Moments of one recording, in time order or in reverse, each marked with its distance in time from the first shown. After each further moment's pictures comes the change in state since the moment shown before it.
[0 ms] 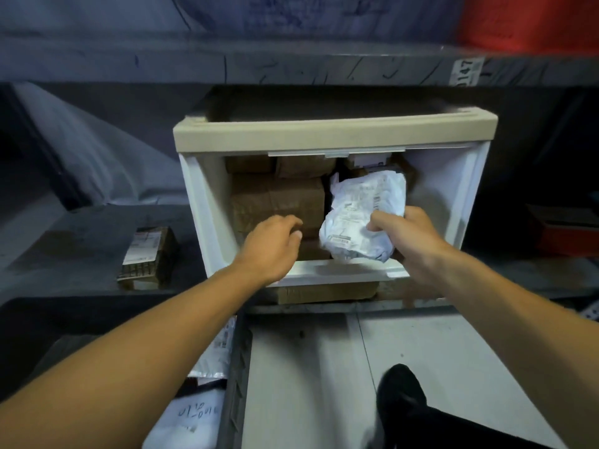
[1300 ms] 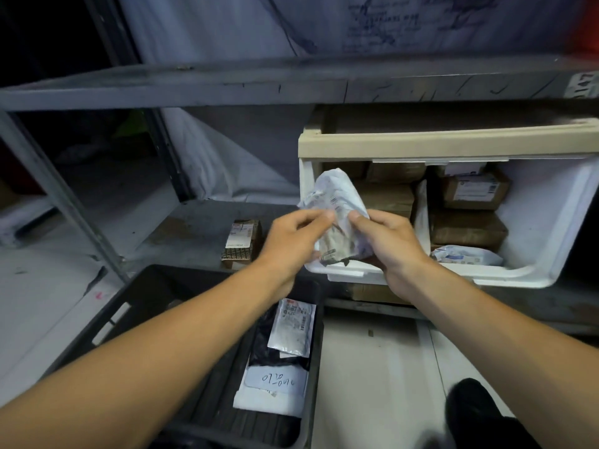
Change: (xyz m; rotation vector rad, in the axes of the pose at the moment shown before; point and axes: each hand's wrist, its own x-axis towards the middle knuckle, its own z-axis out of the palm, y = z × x) left_hand -0.098 -0.030 -0.085 -0.987 0.238 -0.317; right_hand -0.068 -0.025 0.145 0.189 -0.254 -0.134
